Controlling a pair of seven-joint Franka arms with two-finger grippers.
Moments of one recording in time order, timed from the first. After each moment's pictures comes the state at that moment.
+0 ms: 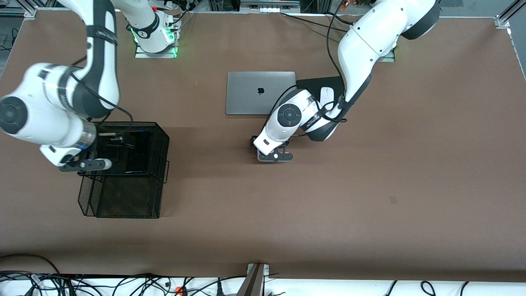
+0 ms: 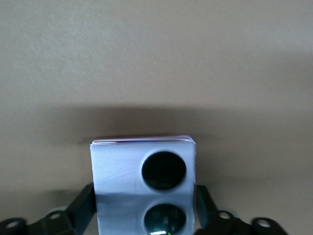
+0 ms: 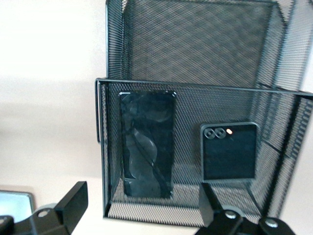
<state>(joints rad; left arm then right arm) -0.38 0.89 -0.40 -1.51 0.16 2.43 -0.83 0.92 0.53 -1.04 -1.60 0.46 1.71 -0.24</state>
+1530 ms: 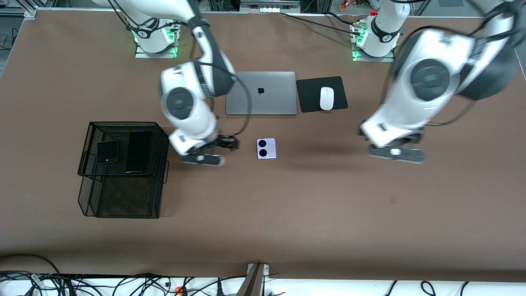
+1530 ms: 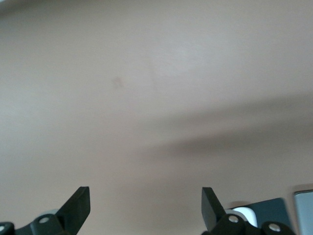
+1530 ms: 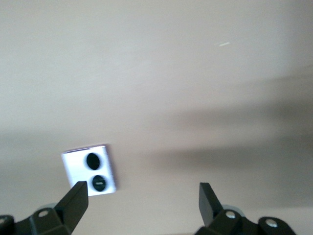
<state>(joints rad) 0.01 0.30 -0.34 -1.46 0.25 1.64 -0.13 1.00 0.64 -0.50 -1.49 0.43 2.09 0.50</state>
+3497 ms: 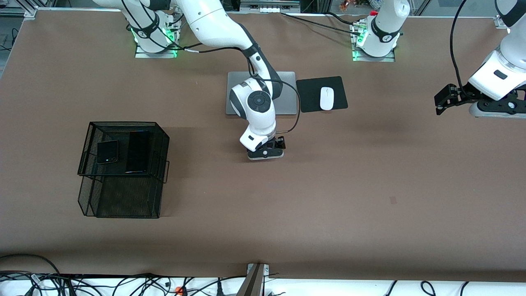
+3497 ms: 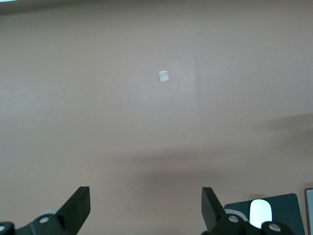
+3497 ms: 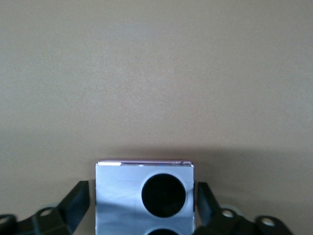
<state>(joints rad) -0.09 -0.05 0.03 -1.76 0.09 1.76 0.00 1.09 0.99 -0.41 -1.35 0.38 2.42 0.54</state>
